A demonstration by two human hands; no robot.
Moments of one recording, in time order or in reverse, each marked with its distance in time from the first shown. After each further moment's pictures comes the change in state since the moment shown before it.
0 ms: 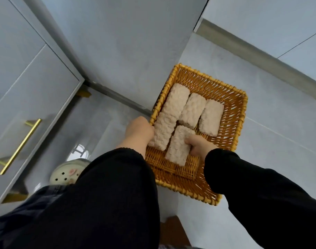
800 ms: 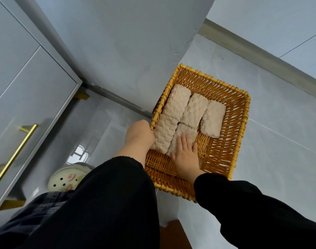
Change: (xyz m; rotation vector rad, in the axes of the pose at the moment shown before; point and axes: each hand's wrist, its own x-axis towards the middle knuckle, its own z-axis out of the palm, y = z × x) left_hand 0.004 -0.004 0.008 0.043 0.081 0.068; right_hand 0.015 0.077 0.017 -1.522 0.271 -0.825
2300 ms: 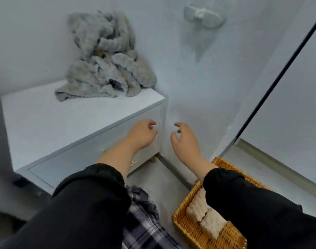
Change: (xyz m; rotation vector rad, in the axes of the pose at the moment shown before) left_hand -0.222 -0.061 -0.233 -0.452 0.596 0.145; right_hand -0.125 -0.184 -0.323 0.637 0.644 -0.681
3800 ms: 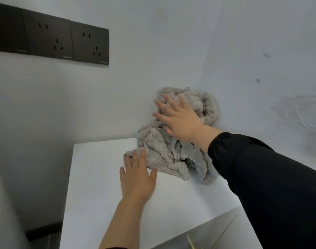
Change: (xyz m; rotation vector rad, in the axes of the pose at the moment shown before) left_hand 0.092 -0.150 -0.157 0.238 0.557 -0.230; right_hand 0.290 -0.269 0.101 -1.127 0.017 -1.177
